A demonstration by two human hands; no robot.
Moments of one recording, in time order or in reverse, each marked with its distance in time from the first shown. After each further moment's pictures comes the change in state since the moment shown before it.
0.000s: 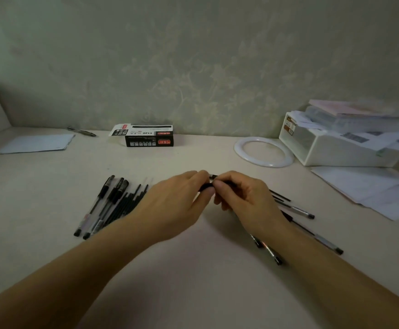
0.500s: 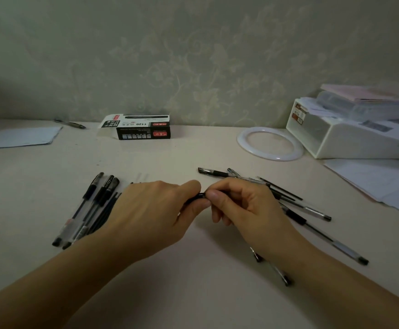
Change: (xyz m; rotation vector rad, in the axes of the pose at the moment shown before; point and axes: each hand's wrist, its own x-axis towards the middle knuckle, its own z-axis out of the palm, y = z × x) left_hand -0.012 -0.015 0.003 0.337 0.054 0.018; right_hand -0.001 0.012 0.011 0.130 -0.066 -0.001
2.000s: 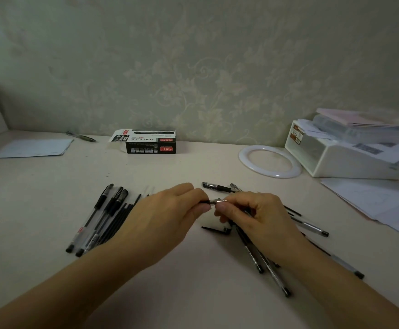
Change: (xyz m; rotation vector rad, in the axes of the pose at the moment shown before) left_hand 0.000 -0.002 -0.002 -0.322 0.022 -0.024; right_hand 0.003 -0.010 -0.013 -0.271 0.060 -0.039
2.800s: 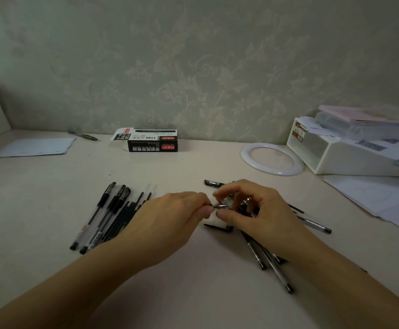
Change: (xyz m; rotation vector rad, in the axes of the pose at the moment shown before) left_hand -0.001 -0.001 0.003 -0.005 -0.129 -0.035; right_hand 0.001 0.000 -0.004 -0.033 -0.058 0.018
